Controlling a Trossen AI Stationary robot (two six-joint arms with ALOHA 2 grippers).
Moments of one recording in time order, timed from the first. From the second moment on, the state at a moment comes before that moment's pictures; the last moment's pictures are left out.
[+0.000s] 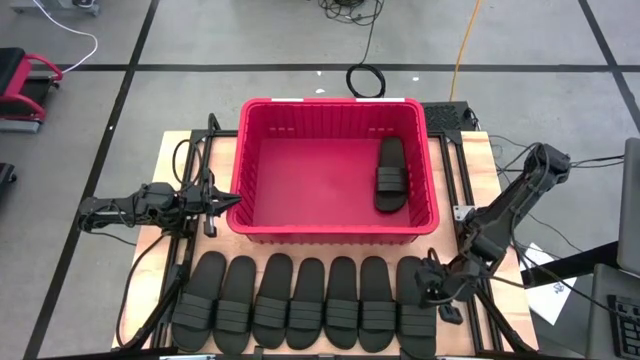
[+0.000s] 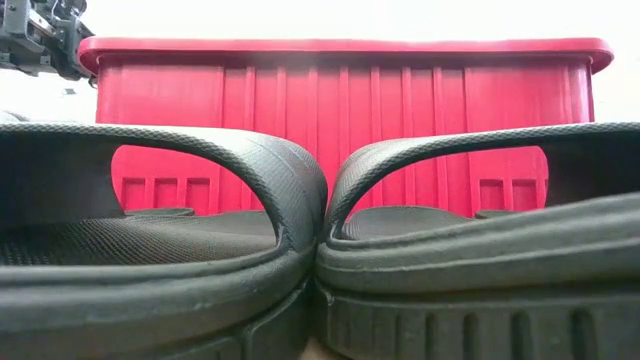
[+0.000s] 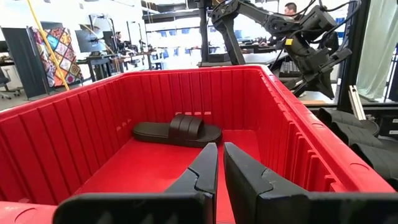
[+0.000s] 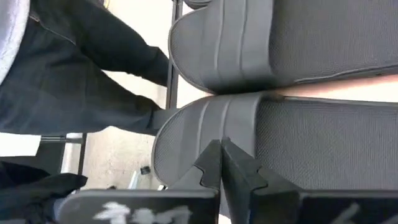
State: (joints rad) left arm -0.04 0.01 0.20 -0.19 -0.16 0.06; right arm 0.86 1.11 0.66 -0.38 -0.01 0.96
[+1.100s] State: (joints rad) left arm -0.04 0.01 0.20 -0.19 -0.16 0.04; right arm 0.74 1.12 0.32 0.14 -0.32 1.06
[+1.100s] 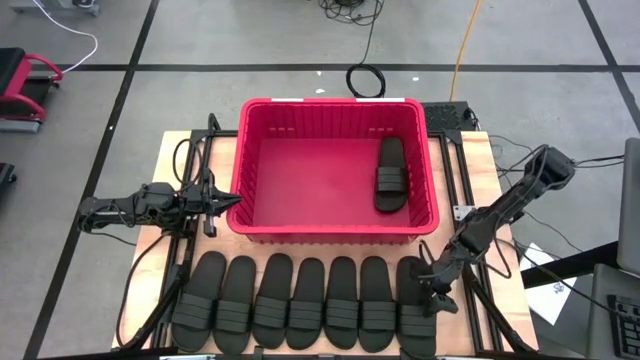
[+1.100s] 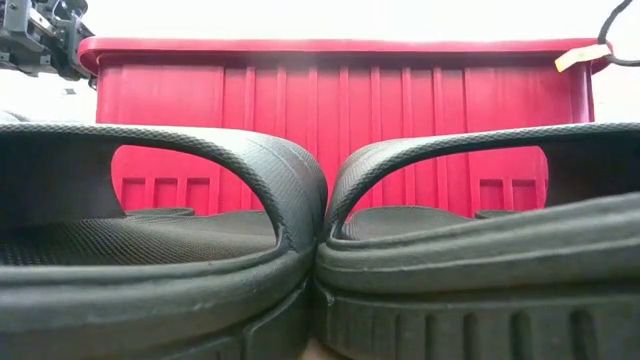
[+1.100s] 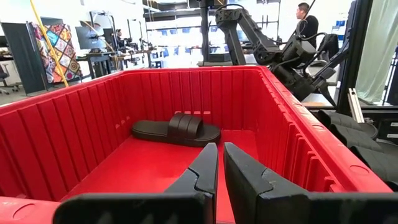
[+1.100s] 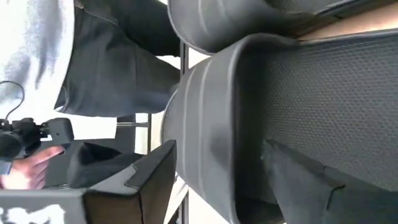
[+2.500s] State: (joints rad) left arm -0.04 0.01 0.20 -0.18 -0.16 0.04; right arm 0.58 1.11 1.15 -0.70 -0.25 0.69
